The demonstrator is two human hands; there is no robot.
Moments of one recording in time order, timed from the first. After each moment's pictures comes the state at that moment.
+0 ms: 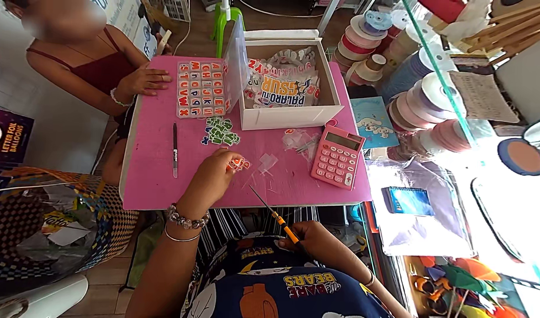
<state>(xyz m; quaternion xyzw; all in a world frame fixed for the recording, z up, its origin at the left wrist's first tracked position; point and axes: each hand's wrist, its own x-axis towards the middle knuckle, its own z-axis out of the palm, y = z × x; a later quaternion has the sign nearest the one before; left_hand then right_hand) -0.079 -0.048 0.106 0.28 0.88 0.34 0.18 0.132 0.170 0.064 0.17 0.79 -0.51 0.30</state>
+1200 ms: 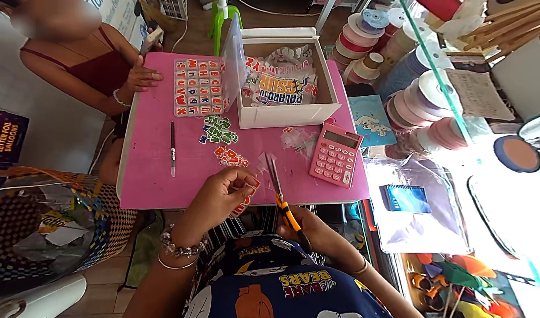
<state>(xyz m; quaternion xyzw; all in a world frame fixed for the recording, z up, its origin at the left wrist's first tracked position) -0.035 -0.060 0.107 0.26 0.70 0.61 0.25 0.114 0.163 0.074 0.07 0.71 -0.67 0.20</state>
